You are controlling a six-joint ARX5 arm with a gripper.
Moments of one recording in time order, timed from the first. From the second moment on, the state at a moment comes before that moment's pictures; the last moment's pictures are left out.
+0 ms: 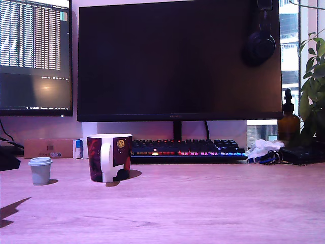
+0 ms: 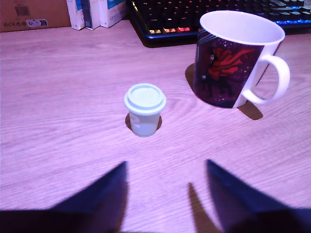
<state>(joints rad) -0.16 1.18 0.01 0.80 0.21 -0.05</state>
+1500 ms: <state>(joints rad) -0.17 1.79 0.27 1.10 0.20 -0.04</state>
